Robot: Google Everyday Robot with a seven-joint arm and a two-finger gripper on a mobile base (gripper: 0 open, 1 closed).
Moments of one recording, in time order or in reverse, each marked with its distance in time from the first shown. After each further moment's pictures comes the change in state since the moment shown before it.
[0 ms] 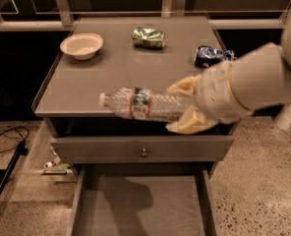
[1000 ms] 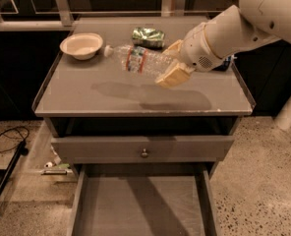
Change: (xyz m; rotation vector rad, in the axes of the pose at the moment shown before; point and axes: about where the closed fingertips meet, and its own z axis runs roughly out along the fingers) arm 0.013 -0.125 0.056 -0.035 -0.083 0.213
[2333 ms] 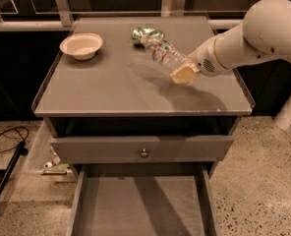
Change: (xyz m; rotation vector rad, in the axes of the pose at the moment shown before) arm 0.070 -0.056 0.002 0.254 0.046 0.411
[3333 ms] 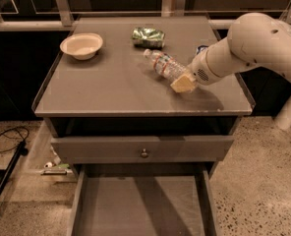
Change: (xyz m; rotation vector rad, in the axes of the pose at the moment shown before) arm 0.034 -0.007 0.032 0.029 0.108 0.011
